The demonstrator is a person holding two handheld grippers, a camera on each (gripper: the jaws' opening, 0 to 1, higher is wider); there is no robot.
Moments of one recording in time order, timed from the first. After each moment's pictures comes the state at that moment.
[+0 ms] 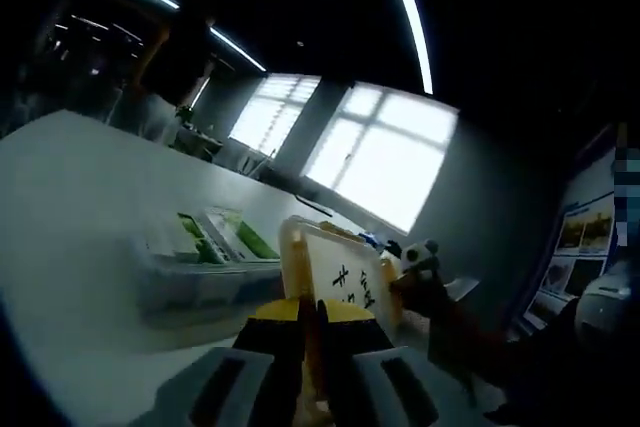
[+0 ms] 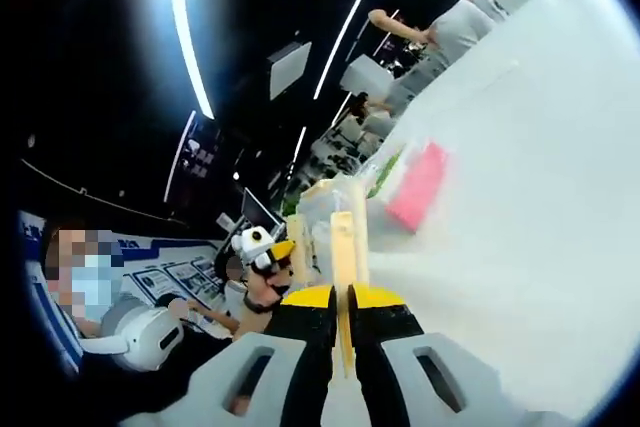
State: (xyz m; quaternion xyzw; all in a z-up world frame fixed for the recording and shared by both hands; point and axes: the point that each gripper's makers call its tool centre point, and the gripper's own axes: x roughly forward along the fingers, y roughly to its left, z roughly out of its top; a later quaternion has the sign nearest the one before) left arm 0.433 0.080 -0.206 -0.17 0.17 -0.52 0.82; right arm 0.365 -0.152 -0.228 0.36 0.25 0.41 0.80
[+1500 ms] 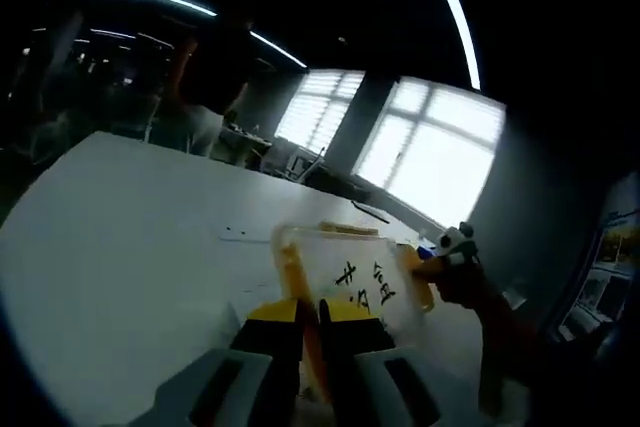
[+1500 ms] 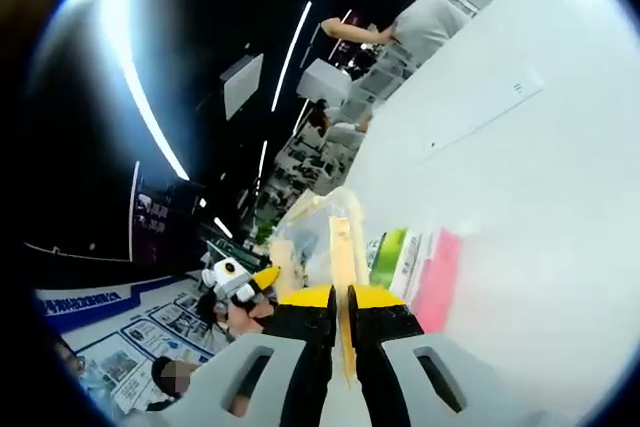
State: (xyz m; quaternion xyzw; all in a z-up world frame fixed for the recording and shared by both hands) left arm 0.574 0.117 -0.174 -0.16 0.21 -0.44 0.86; right arm 0.523 -0.106 -0.190 0.40 0.30 0.32 0.81
